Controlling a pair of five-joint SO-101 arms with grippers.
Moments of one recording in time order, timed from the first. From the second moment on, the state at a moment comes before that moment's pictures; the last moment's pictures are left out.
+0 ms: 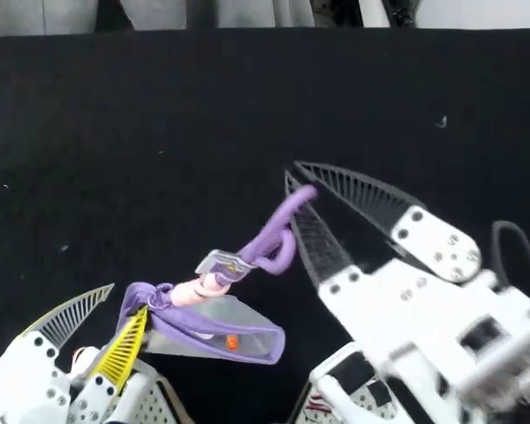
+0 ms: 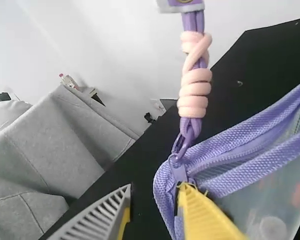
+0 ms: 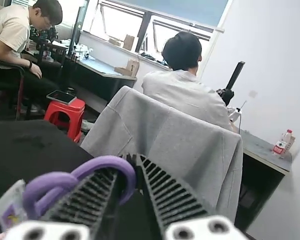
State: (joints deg) left arm 21.5 -105.2 29.2 100.1 -36.0; right arm -33.5 -62.5 -0.6 67.4 19.6
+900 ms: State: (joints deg) left arm 21.6 -105.0 26.3 100.9 -36.1; right arm -21.9 -41.1 -12.7 35.1 22.1
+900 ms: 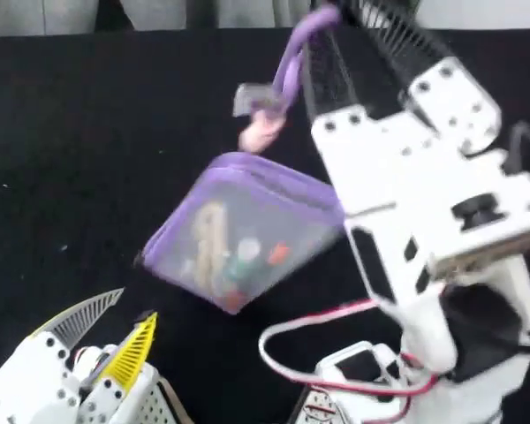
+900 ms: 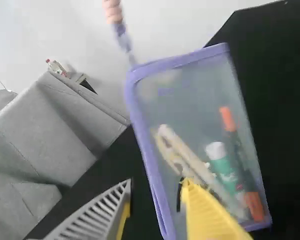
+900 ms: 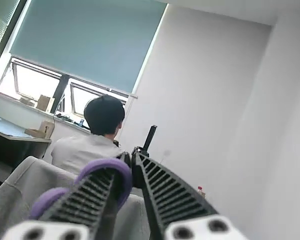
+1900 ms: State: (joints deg) left arm 21.6 -105.0 33.6 100.9 -32.4; right arm -22.1 7.4 -73.8 56.3 31.1
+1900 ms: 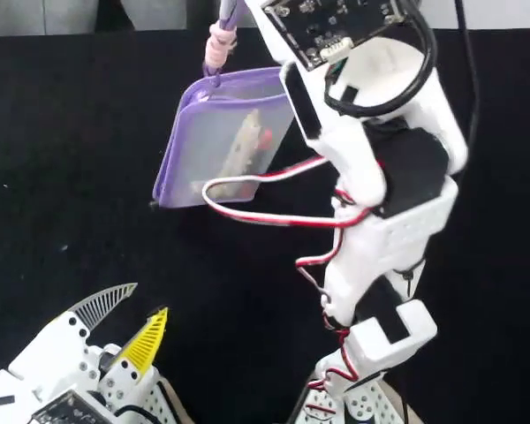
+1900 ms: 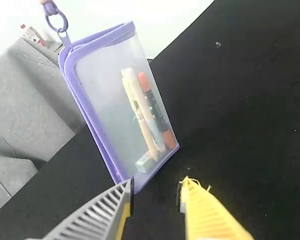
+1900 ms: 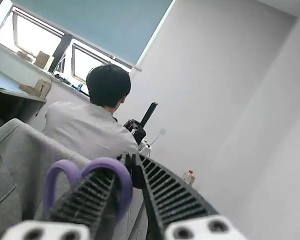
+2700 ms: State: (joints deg) left arm 21.6 -105.0 33.6 100.9 -31.3; right arm -28.0 -4.2 -80.2 67.7 31.1
